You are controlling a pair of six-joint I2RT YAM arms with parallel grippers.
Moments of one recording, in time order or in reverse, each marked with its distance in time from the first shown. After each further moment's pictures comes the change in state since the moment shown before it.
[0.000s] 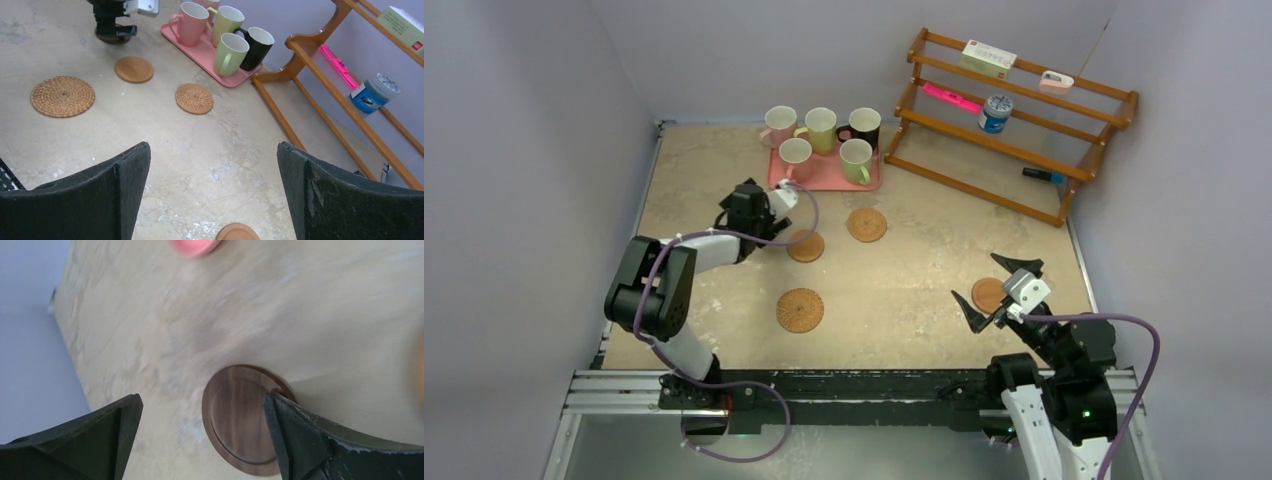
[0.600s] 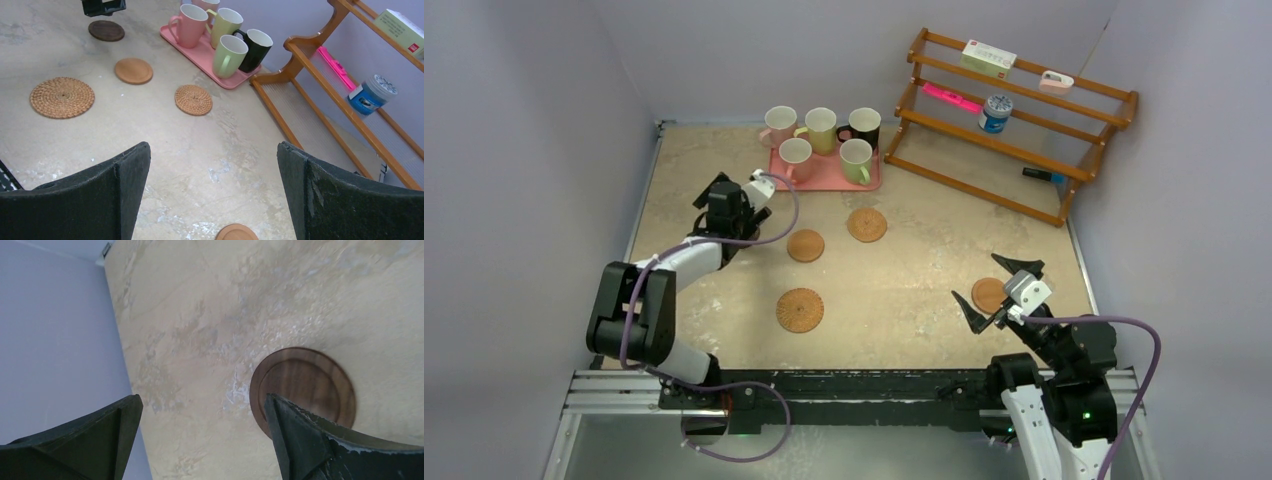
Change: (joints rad) left arm 0.030 -0.174 -0.051 -0.013 -0.076 -0.023; right arm 0.000 -0.004 0.000 -0.001 0.002 0.000
